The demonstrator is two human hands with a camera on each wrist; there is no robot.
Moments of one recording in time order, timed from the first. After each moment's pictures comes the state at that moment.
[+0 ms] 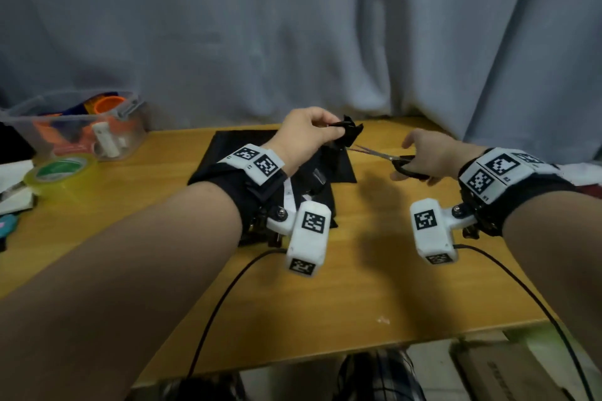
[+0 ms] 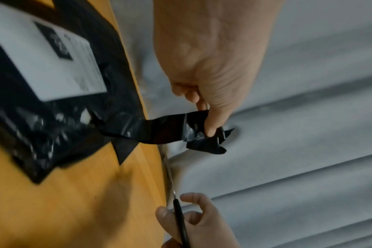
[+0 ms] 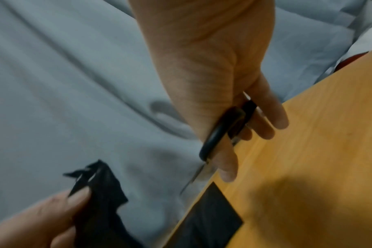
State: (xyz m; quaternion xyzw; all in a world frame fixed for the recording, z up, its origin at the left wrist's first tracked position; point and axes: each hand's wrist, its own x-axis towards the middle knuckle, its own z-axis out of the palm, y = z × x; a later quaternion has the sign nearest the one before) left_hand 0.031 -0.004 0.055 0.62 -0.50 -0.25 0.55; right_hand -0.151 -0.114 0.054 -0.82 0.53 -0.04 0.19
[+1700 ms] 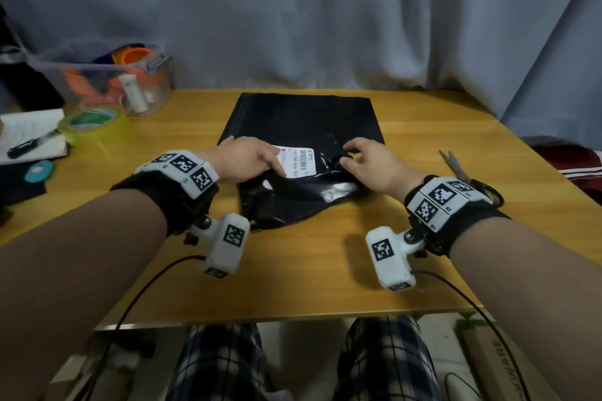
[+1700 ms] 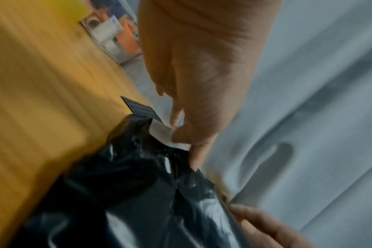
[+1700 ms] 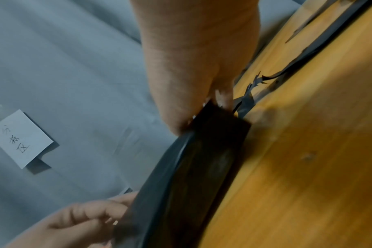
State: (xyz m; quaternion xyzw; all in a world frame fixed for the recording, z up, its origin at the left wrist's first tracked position) left_hand 0.139 0.096 -0.002 0.78 -0.60 -0.17 0.07; right_hand -0.061 -0.048 -0.026 -0.90 0.36 -0.11 0.22
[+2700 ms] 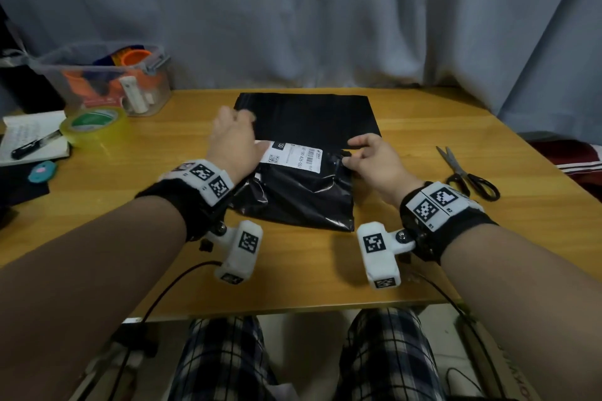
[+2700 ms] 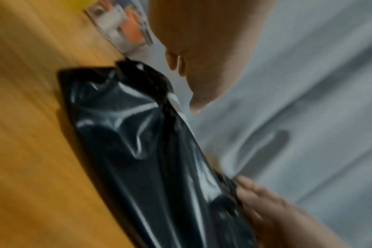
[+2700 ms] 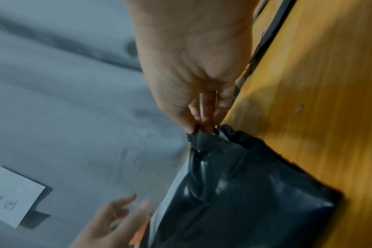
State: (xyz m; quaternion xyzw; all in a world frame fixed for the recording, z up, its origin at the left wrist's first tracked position) left_hand 0.130 0.090 -0.014 0.86 -0.45 0.03 0.24; right_hand -0.061 -0.044 -0.047 -0.73 0.39 -0.28 0.49
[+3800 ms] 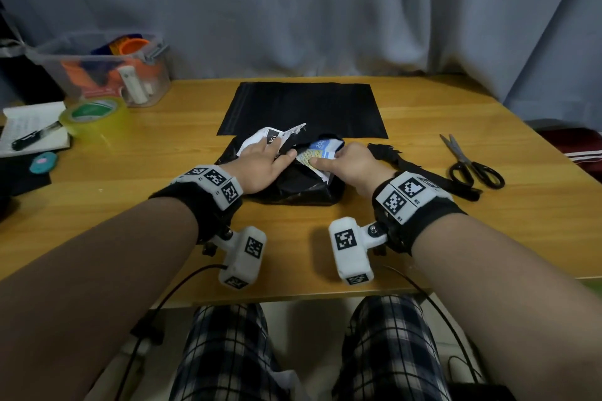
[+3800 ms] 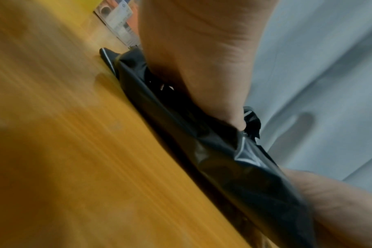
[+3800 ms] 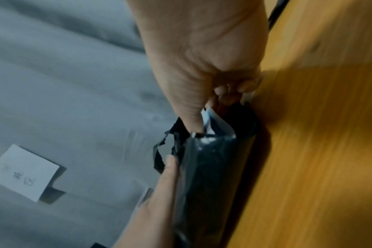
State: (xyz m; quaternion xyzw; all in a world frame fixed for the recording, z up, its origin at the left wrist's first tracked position) left_hand 0.123 0.087 -0.055 0.83 -0.51 -0.20 0.11; right_hand -0.039 -0.012 -0.045 -0.77 0.43 -0.16 0.45
